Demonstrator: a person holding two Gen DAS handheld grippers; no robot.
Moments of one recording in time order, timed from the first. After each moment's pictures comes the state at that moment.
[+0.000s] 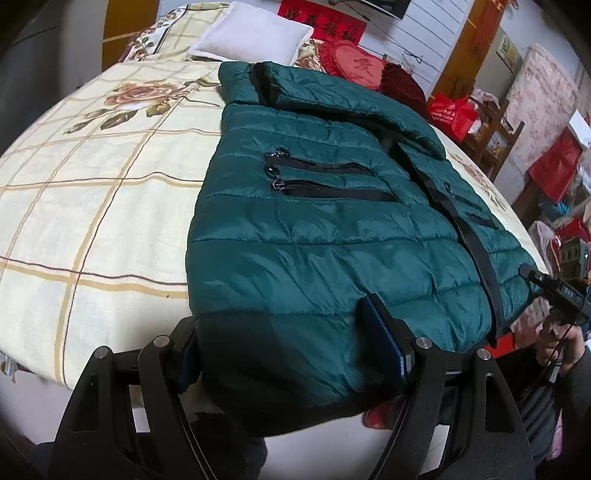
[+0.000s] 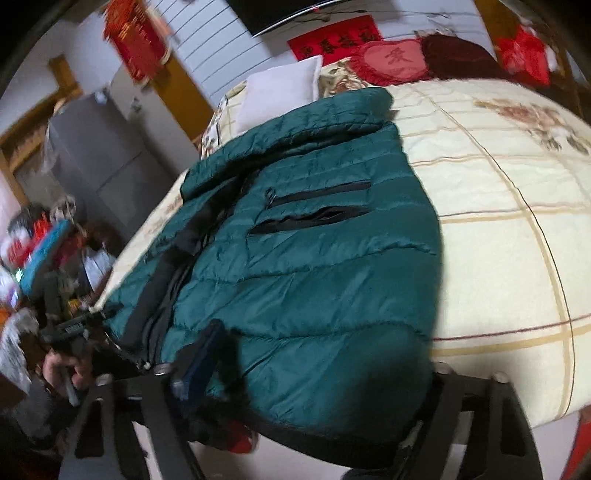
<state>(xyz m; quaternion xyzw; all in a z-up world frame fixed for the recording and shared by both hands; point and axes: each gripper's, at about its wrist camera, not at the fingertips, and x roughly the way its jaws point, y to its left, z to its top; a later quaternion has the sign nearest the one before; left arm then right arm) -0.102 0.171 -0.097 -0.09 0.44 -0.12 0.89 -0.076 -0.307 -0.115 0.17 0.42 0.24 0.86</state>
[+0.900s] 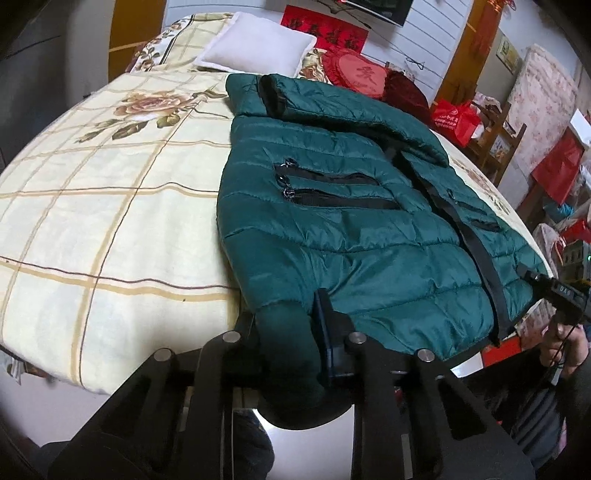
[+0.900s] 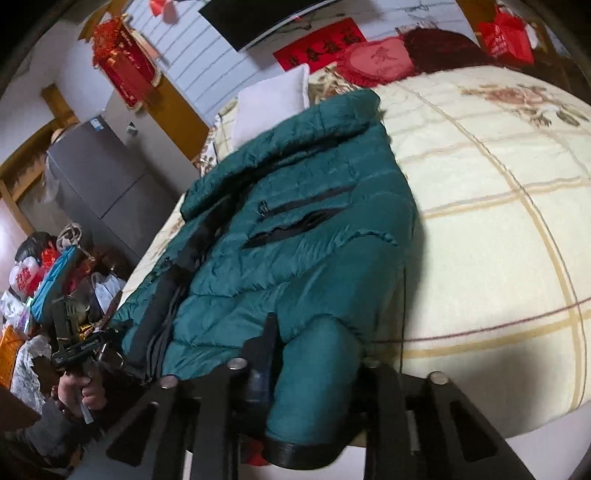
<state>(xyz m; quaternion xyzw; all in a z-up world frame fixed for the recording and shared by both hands) -0.112 0.175 -0.091 -0.08 0.42 -0.11 0.90 -0.079 -0.315 -0.119 0.20 0.40 0.24 0.86</state>
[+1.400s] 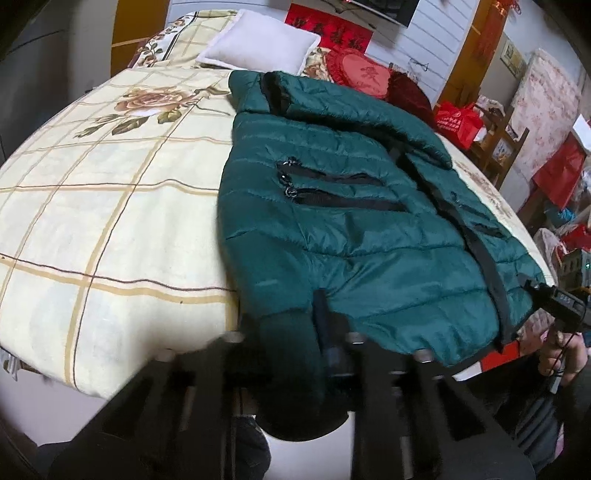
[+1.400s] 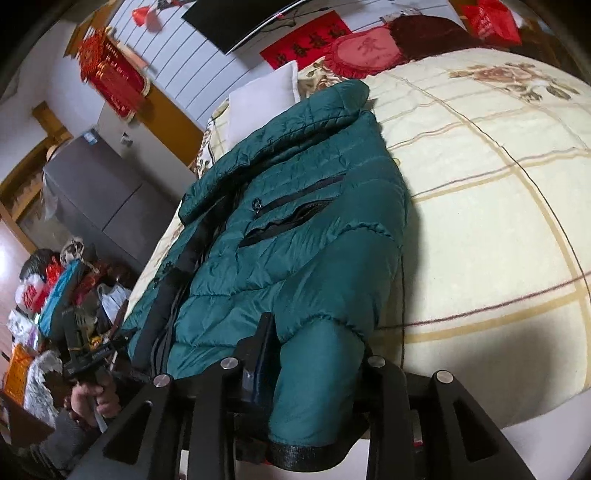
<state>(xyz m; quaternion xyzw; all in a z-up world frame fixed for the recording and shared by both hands) -0.108 0.179 -0.092 -0.10 0.42 -0.11 0.89 -0.076 -0.318 -0.128 0.22 0.42 0.23 0.85</state>
